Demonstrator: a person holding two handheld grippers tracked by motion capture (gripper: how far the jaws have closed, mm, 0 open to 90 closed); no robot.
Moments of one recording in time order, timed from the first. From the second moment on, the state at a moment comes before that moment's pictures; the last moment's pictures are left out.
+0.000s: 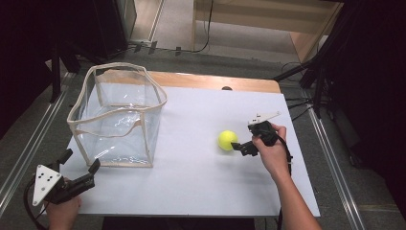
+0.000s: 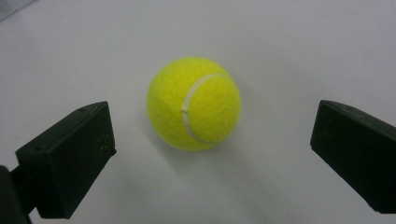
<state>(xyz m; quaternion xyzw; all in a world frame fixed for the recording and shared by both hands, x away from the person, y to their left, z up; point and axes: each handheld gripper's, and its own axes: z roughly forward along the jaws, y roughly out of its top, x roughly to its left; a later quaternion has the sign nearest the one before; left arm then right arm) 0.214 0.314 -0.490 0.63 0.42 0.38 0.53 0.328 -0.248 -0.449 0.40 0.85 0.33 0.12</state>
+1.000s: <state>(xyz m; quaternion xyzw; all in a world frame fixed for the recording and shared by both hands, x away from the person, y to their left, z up) 0.214 0.314 -0.490 0.63 0.42 0.38 0.53 0.349 -0.227 -0.449 0.38 0.88 0.28 0.08</state>
